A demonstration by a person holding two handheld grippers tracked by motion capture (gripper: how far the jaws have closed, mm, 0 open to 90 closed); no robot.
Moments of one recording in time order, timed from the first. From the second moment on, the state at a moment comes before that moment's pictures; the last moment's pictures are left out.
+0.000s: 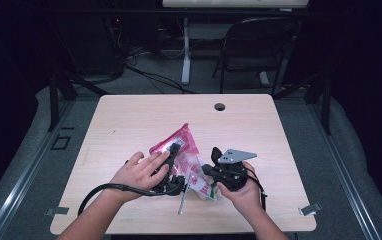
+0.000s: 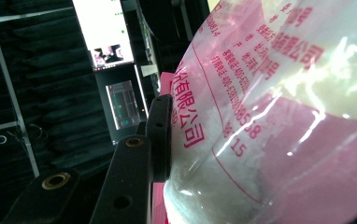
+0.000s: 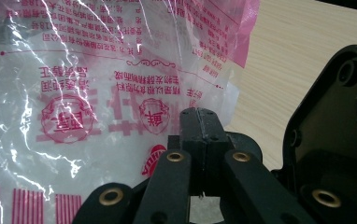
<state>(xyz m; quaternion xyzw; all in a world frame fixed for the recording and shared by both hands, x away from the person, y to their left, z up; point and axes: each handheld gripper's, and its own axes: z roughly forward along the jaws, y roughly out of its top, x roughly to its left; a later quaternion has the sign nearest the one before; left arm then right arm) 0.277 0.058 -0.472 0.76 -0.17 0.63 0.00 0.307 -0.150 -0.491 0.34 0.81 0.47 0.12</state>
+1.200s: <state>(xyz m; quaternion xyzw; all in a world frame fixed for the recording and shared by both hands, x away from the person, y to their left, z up) 0.278 0.062 -0.474 0.76 -0.16 0.62 0.01 0.308 -0.151 -0.490 0.34 0.81 0.47 0.12</state>
